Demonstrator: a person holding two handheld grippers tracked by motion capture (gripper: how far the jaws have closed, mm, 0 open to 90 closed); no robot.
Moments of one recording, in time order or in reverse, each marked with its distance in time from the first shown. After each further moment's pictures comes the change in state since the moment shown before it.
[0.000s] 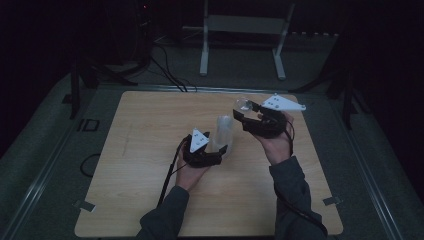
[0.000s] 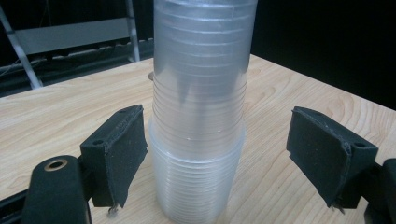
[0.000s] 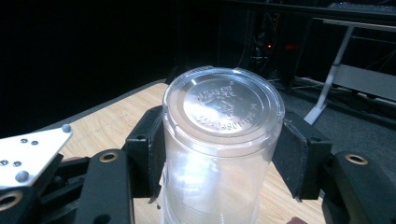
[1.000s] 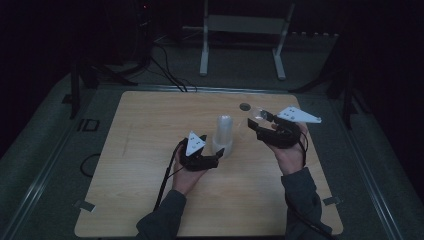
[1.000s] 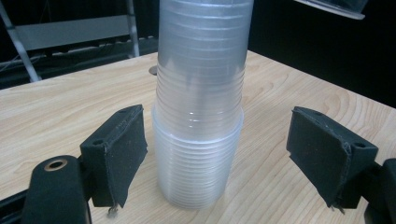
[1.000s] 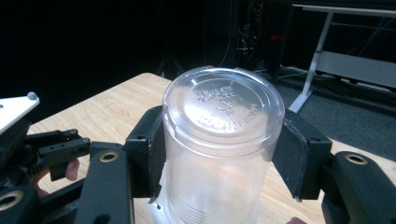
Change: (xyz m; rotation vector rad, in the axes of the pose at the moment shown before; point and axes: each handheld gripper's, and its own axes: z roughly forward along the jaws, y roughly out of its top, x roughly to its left) left arm 0.001 -0.008 -0.011 0.007 -0.003 -0.013; right arm -0.017 -0.031 -0.029 0.017 -0.055 0.044
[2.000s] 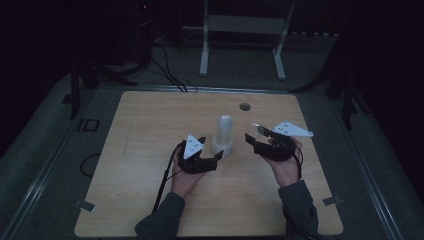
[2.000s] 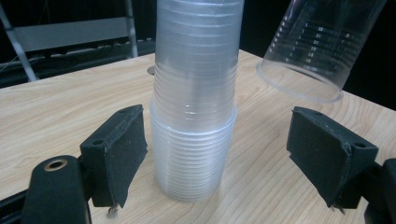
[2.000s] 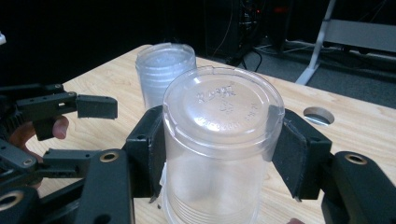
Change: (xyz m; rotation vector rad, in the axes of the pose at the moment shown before) left arm -0.003 -0.003 -0.008 -0.013 -0.012 -0.005; right arm 0.005 -0.045 0.006 0.072 0.006 0.044
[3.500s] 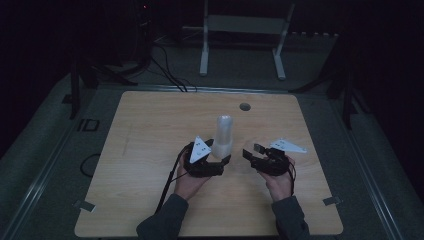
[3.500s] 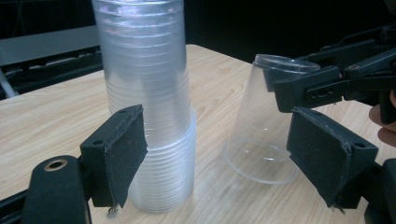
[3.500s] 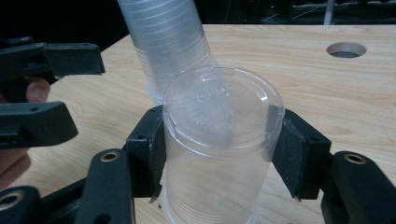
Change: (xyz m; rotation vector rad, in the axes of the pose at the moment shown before) left arm -0.021 0.008 -0.001 0.003 -0.067 0.074; right arm 0.001 -0.061 0.013 0.041 0.028 0.175
